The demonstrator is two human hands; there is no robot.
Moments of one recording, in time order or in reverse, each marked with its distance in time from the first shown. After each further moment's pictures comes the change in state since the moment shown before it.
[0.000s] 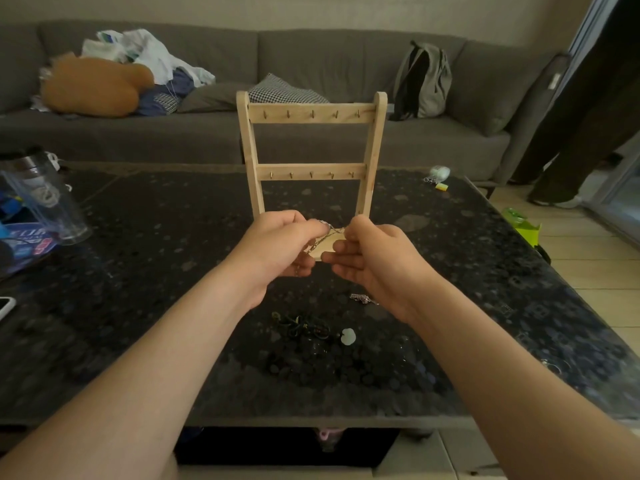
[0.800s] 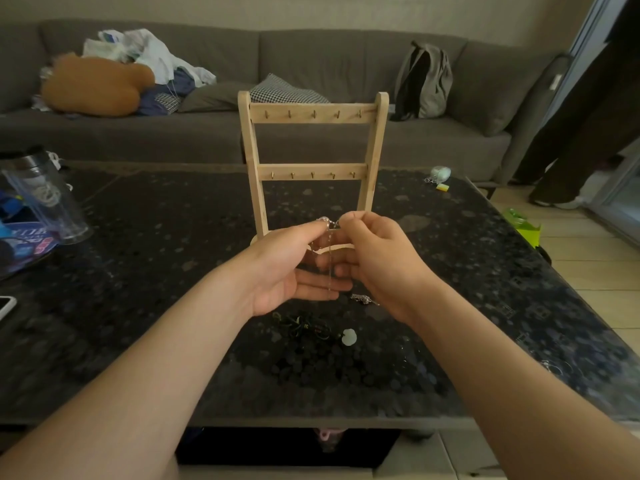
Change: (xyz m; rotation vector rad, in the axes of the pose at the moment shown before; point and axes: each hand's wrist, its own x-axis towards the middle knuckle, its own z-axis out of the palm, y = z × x) left_hand -0.016 0.008 0.006 -0.220 -0.249 -0.251; right_hand -0.004 0.000 0.001 -0.082 -0.105 -0.152
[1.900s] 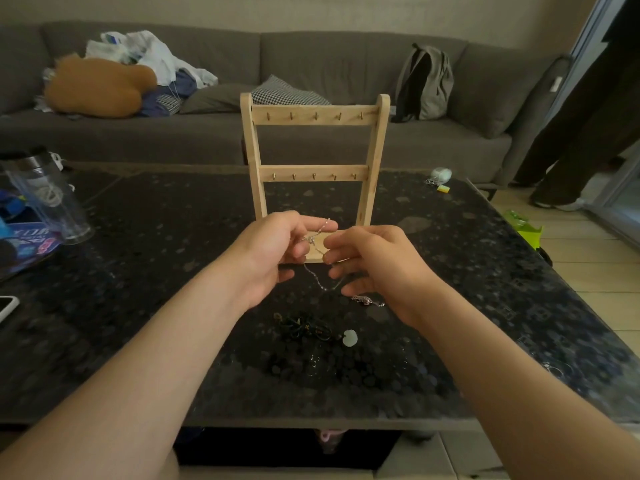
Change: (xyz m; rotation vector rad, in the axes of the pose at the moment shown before) left_hand 0.002 0.005 -0.012 0.206 0.166 0.159; right_hand -0.003 -0.002 -0.007 -0.155 0.007 0.099
